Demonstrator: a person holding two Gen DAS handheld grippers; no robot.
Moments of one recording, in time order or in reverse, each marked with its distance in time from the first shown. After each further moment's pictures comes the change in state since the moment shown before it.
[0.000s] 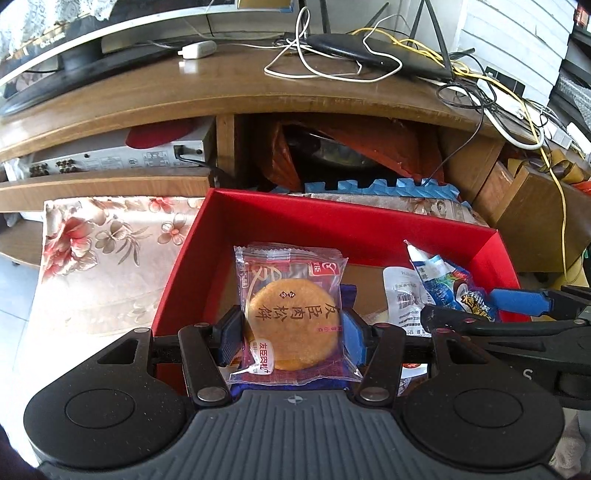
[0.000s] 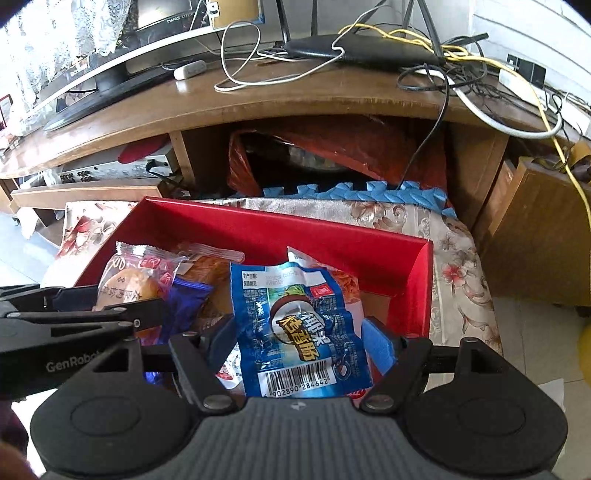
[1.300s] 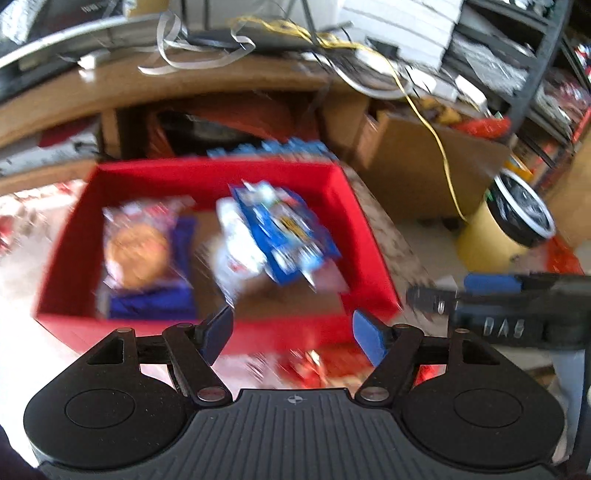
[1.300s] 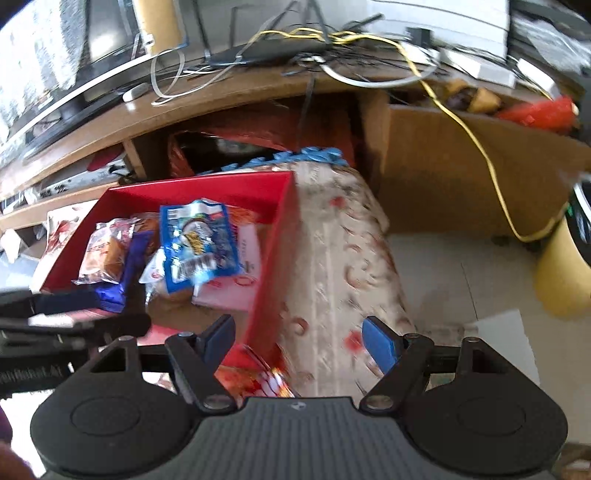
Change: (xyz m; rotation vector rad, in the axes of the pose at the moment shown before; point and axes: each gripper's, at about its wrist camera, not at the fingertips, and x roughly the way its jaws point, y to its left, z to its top) left arm -0.047 -0.076 -0.058 0.151 0.044 -0.257; right arm -0.089 -0.071 -0.082 0.164 -0.017 -0.086
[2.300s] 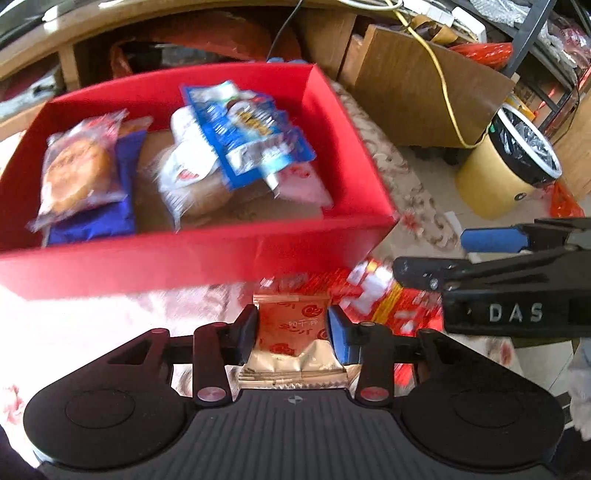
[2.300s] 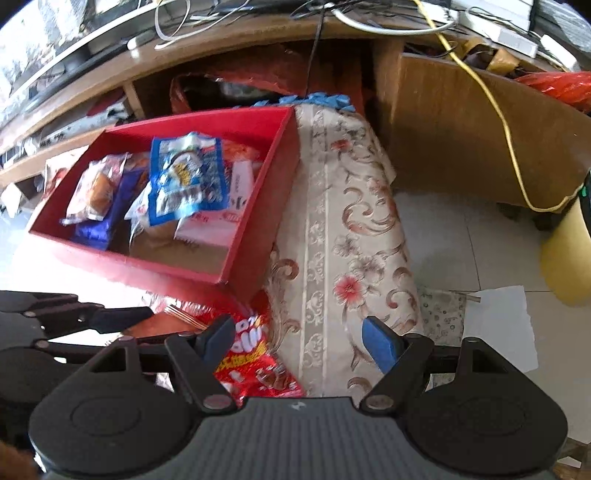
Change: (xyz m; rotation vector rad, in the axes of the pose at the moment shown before) left arm 0.045 -0.012 -0.030 0.031 0.182 0.005; right arm 0.022 -0.004 -0.018 -0.086 0.152 0.019
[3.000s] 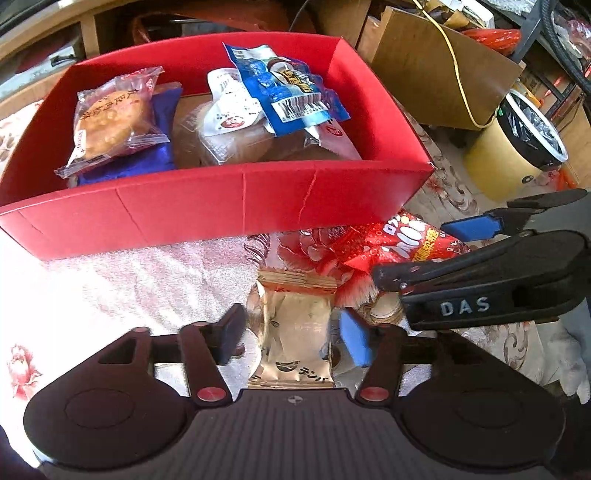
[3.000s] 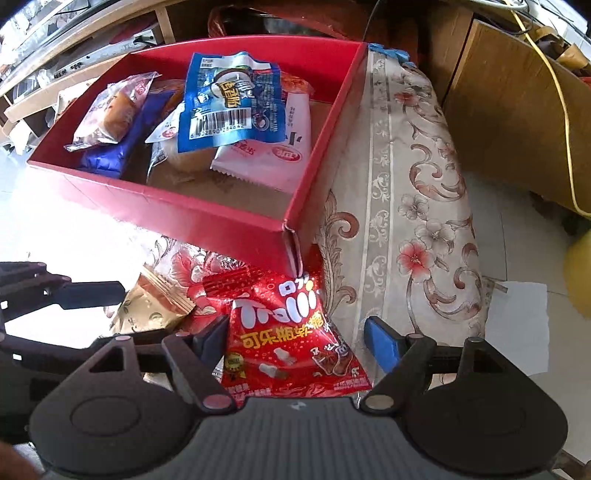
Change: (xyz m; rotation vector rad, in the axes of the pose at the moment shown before) left arm -0.003 0.021 -0.018 0.001 0.044 0.008; right arm 0.045 0.030 -0.008 -0.124 0.141 0.022
